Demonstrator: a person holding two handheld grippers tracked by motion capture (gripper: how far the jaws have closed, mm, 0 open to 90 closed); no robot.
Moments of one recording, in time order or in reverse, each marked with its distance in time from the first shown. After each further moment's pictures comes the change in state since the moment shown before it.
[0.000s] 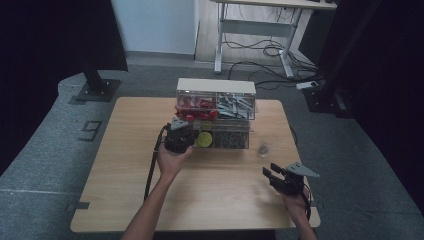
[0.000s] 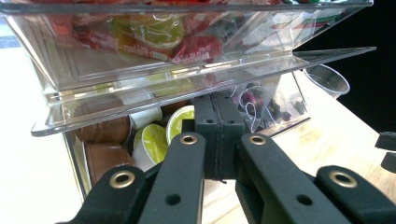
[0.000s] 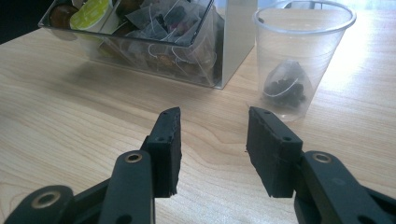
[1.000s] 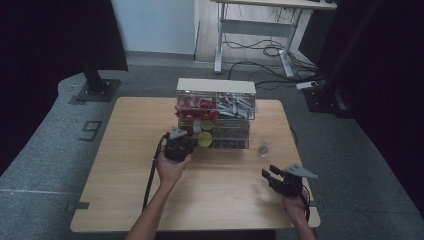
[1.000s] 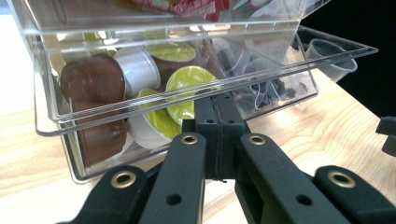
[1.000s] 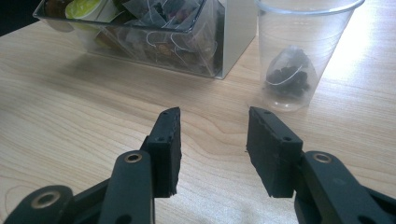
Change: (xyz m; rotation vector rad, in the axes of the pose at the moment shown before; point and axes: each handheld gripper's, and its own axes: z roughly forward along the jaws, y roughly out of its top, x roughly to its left) left arm 0.005 -0.032 0.007 0.024 -0.014 -0.031; right arm 0.000 -0.007 0.003 0.021 -0.001 0.006
